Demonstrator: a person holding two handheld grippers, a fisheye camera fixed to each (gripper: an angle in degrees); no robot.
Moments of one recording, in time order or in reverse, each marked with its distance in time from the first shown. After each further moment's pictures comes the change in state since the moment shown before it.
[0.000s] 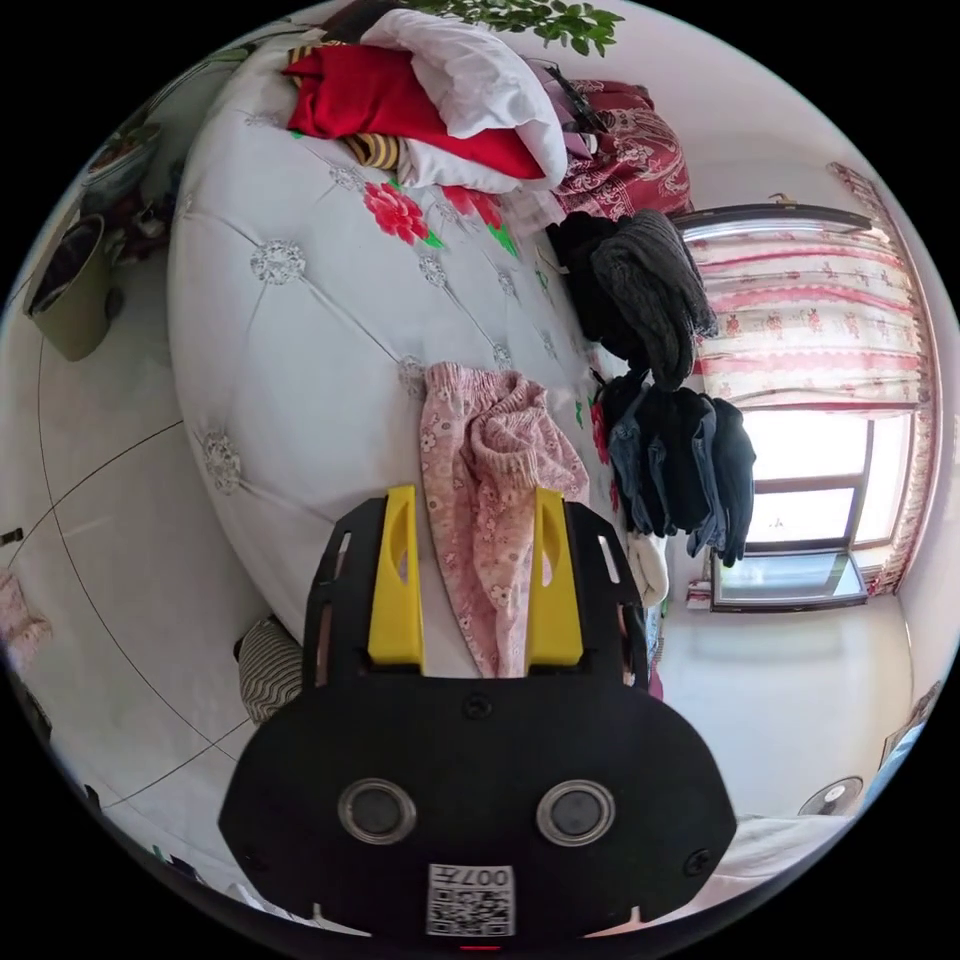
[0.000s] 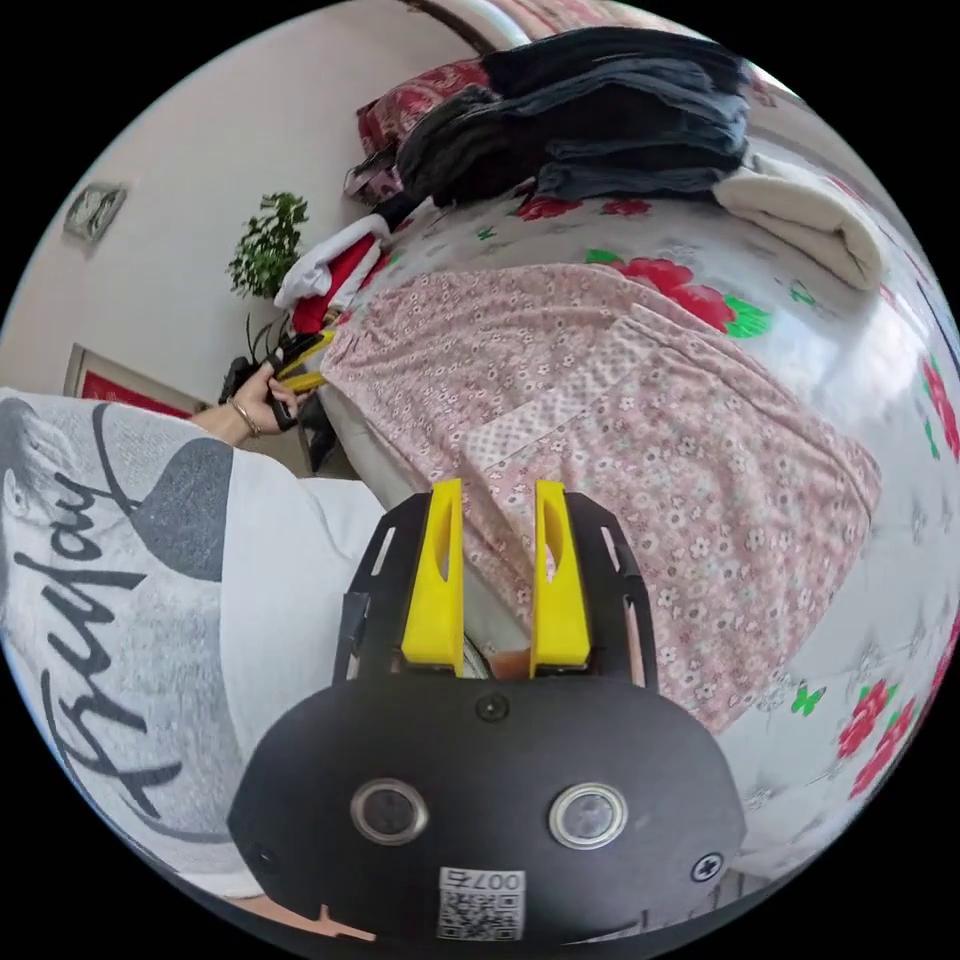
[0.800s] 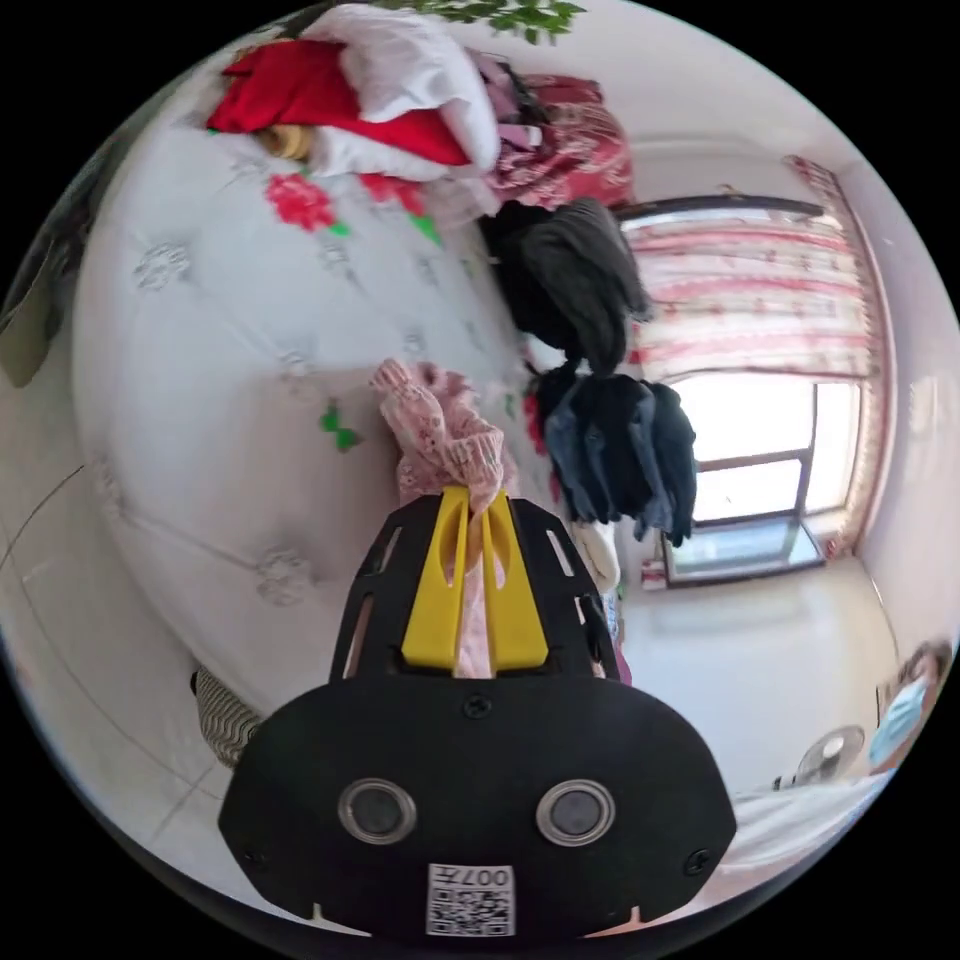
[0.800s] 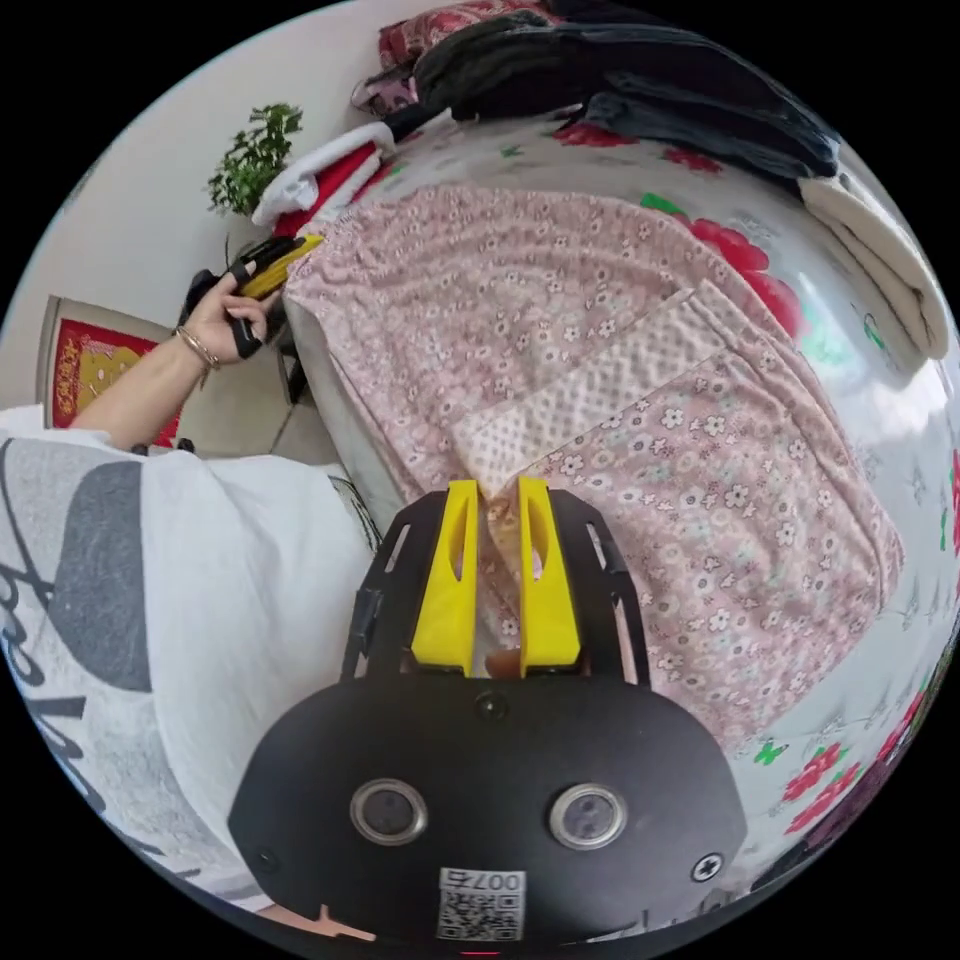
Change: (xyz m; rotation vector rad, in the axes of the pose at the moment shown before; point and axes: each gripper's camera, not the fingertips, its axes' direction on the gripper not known) left arm 0.060 0.008 0.071 0.002 0.221 0.135; right arm 0.051 -0.022 0.036 -0.161 -0.005 -0.030
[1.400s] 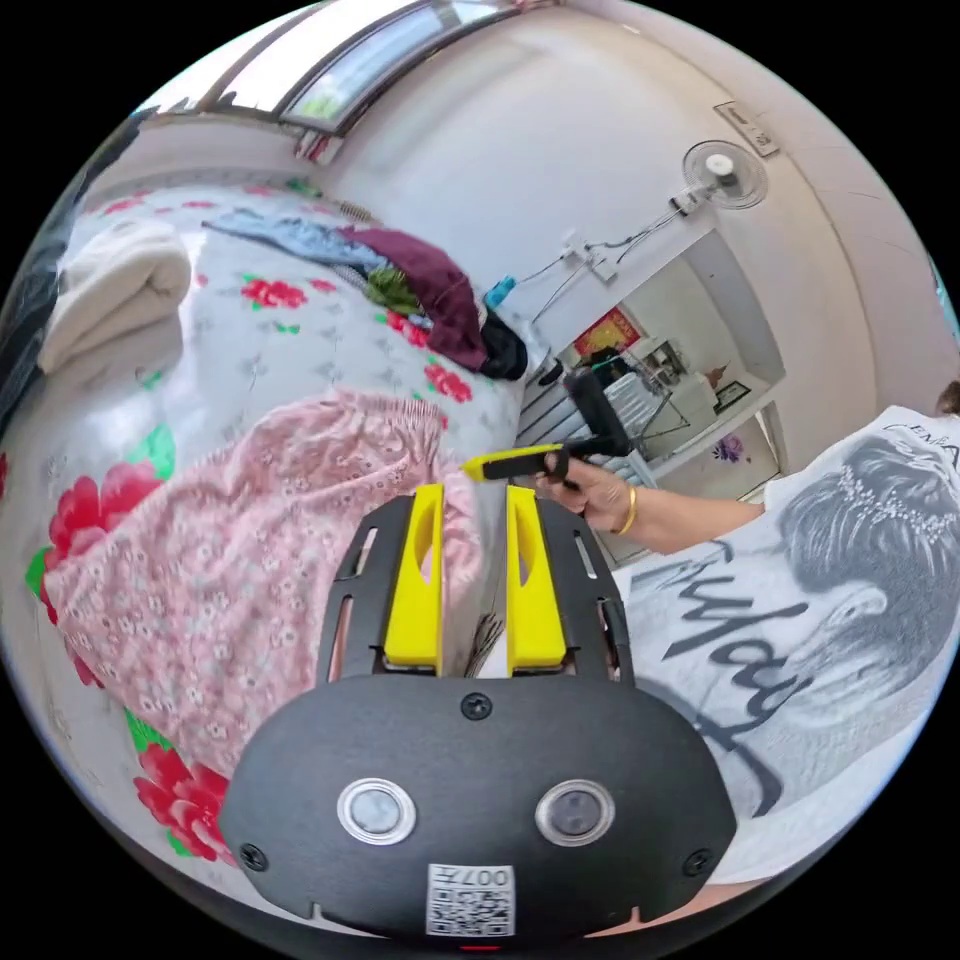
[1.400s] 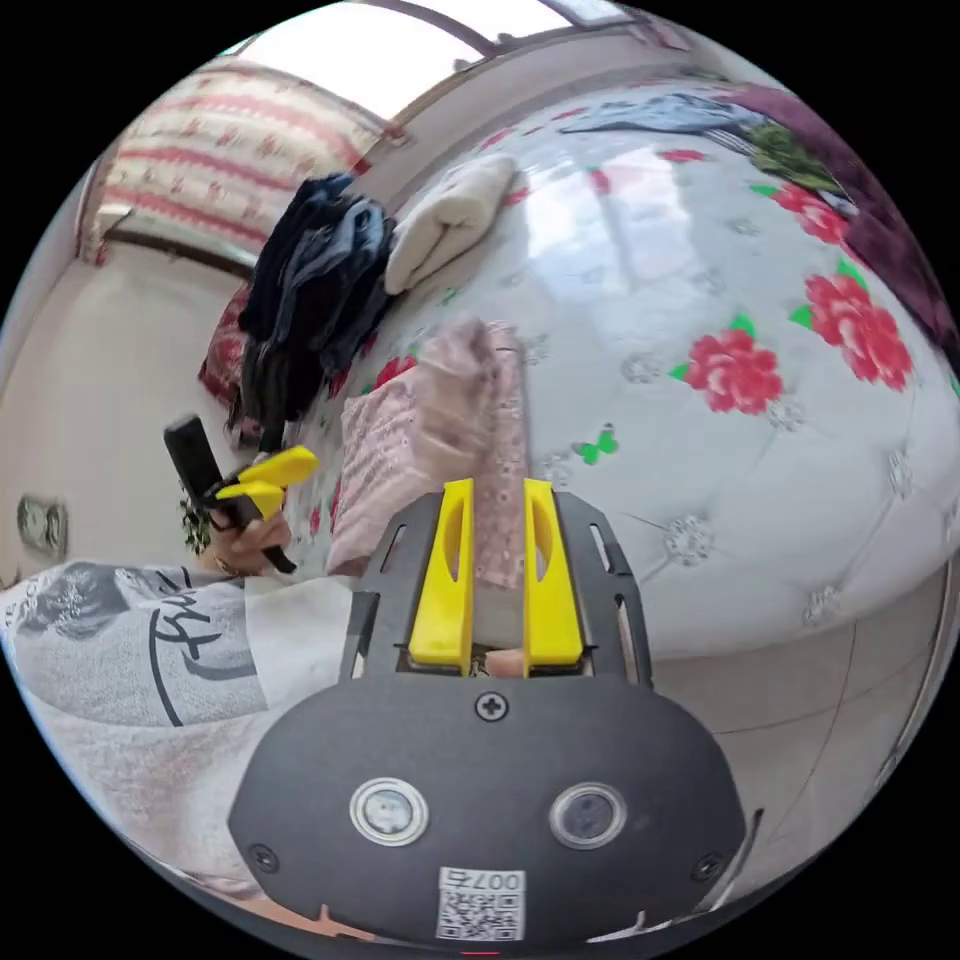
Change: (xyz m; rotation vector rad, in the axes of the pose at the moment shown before) left arm 0.325 0.331 0.344 -1.176 0.424 1.137; right arm 0.208 0.321 -0.169 0.600 -0.080 0.819
